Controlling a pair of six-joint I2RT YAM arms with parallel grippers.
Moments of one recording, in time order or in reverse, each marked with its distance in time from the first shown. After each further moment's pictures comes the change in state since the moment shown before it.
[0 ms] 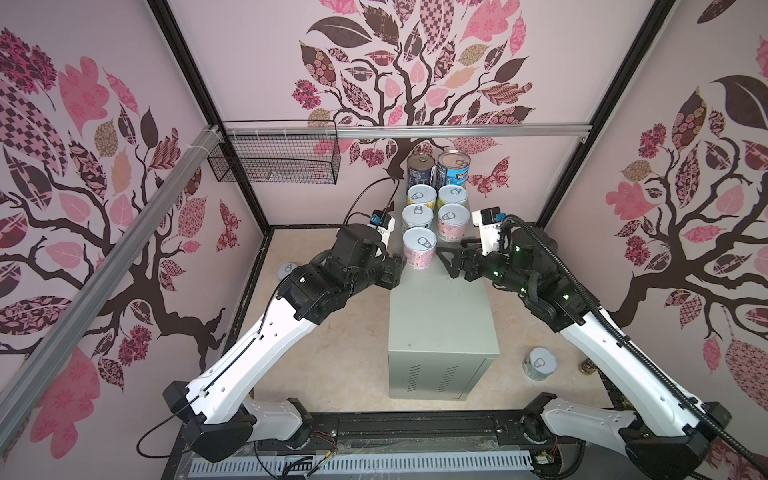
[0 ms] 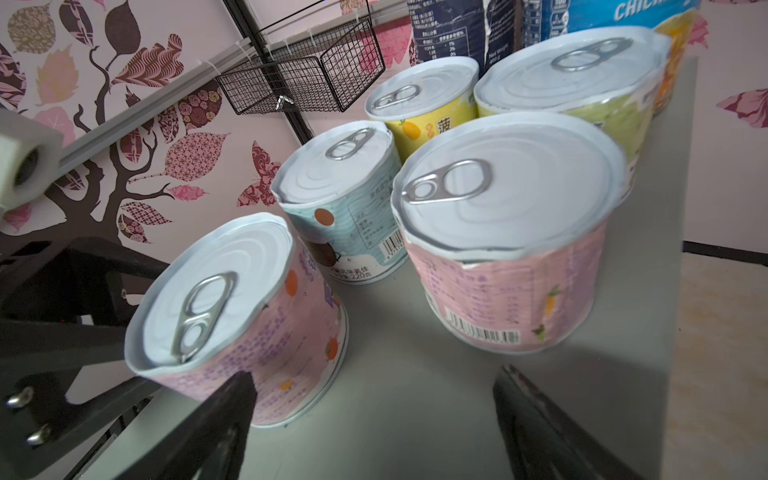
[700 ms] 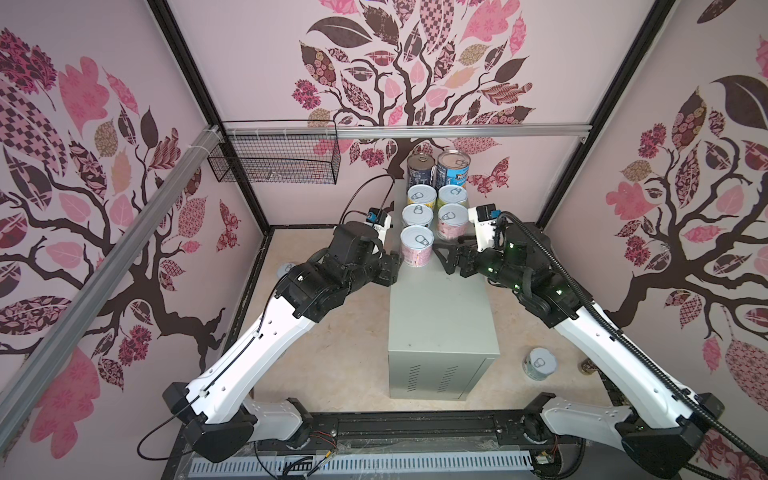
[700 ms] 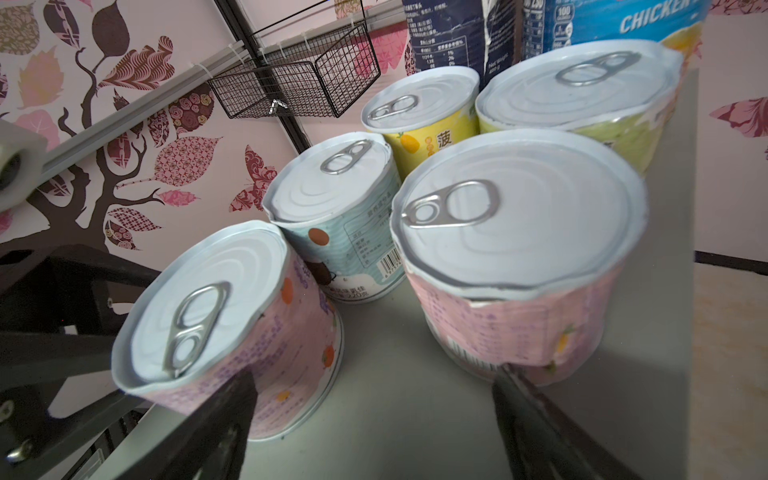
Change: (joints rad) left arm 0.027 -0.002 -0.001 0.003 0.005 -0.004; right arm 0.013 0.029 0.019 0.010 0.033 -0.004
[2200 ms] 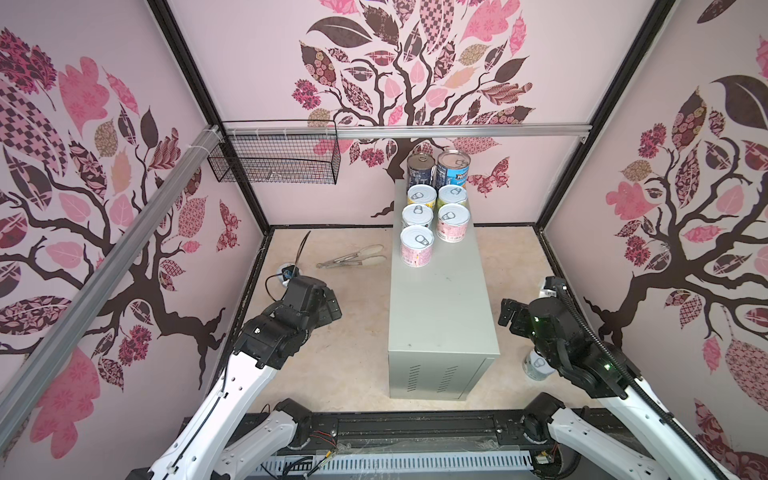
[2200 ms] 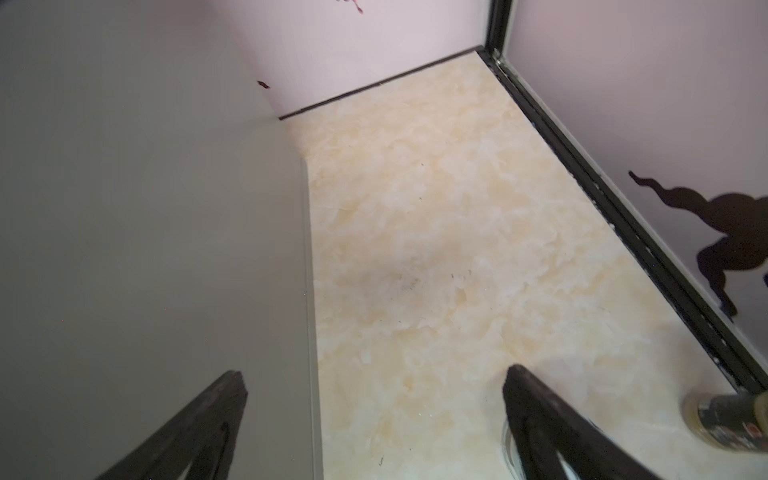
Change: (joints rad) left arm 0.277 -0.416 -0.586 -0.185 -0.218 -0.407; right arm 0.006 -0.509 -0.467 -0.511 0.674 0.381
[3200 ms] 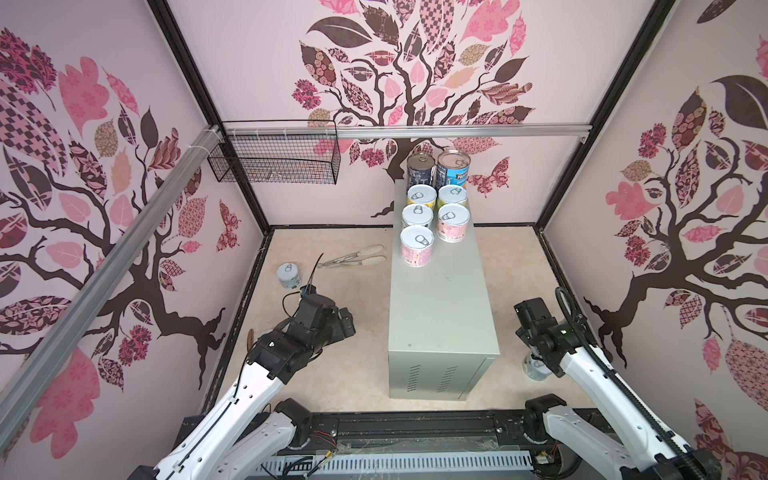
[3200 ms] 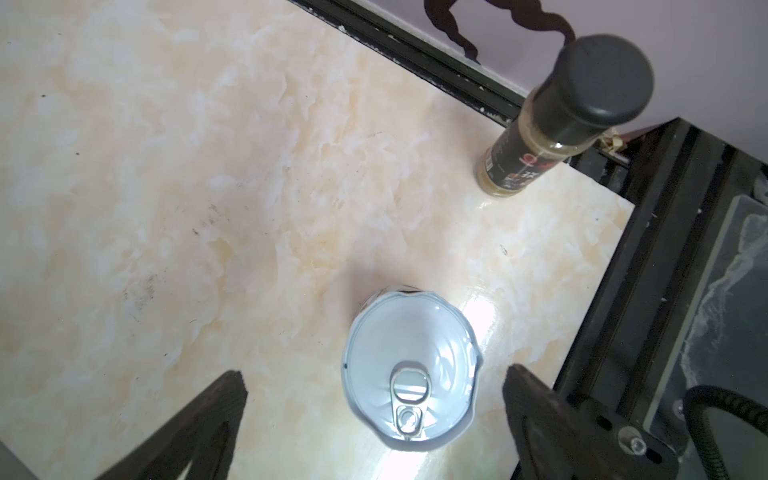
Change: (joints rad) left arm -0.063 -0.095 -0.225 0.167 0.190 -0.056; right arm -0.385 0.232 -0.166 -0.197 0.006 0.485
